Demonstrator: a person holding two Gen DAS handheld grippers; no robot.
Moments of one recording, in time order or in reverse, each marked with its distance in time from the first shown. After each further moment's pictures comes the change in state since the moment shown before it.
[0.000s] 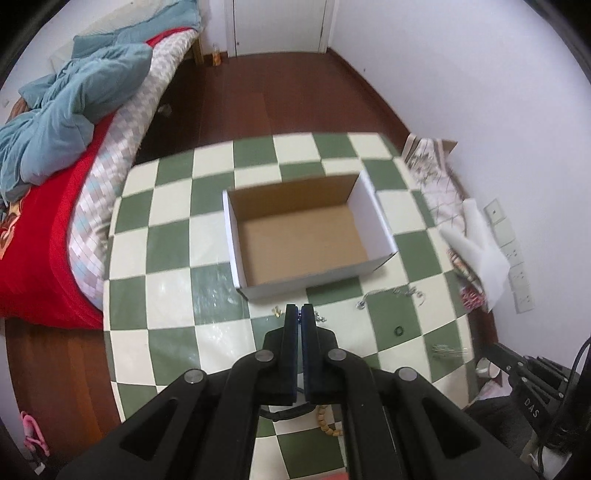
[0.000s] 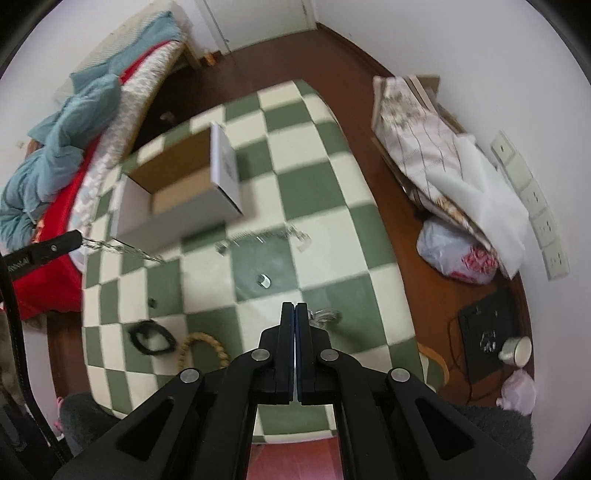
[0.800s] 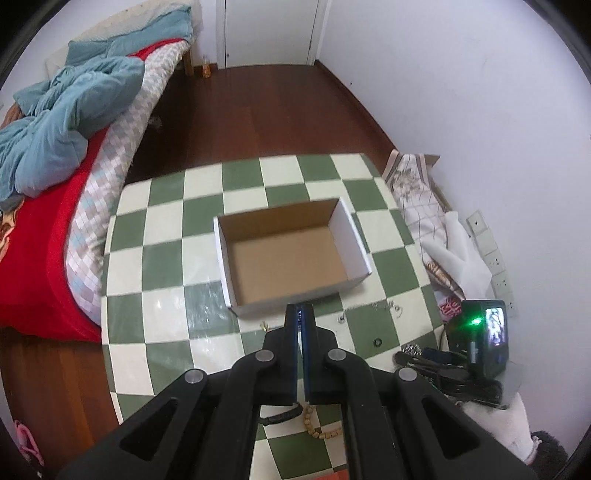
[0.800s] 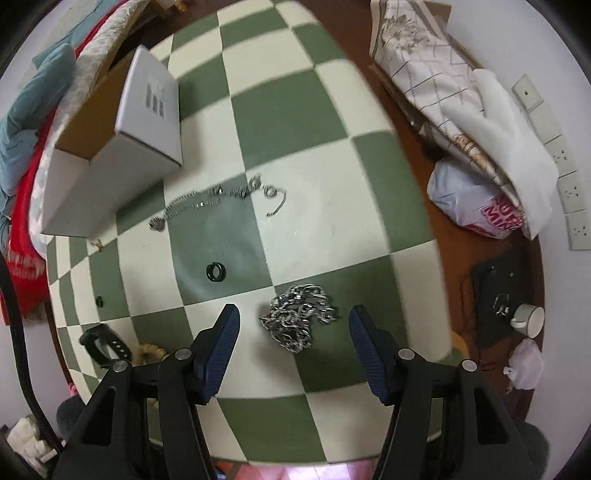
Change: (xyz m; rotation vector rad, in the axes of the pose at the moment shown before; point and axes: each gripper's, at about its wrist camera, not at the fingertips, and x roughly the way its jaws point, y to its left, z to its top) left arm -0.012 -0.003 0.008 0.009 -0.023 -0.053; right arm 0.119 -0.028 0.006 0.055 0.305 -0.033
